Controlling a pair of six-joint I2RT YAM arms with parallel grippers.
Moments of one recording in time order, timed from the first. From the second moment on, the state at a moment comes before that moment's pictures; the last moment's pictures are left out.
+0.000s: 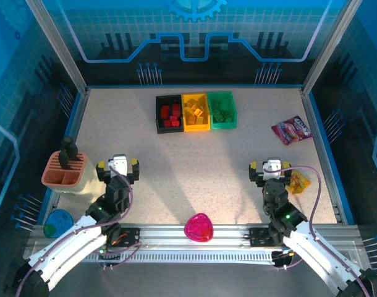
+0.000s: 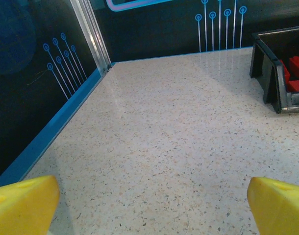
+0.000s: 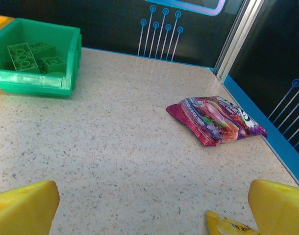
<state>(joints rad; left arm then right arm) -0.55 0.49 0.11 0.08 -0.87 -0.04 0.53 0.36 0.05 0.05 0.71 -0.04</state>
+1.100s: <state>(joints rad) -0.35 0.77 0.02 0.56 -0.69 0.01 0.34 0.91 0.01 0.73 0.55 -0.05</state>
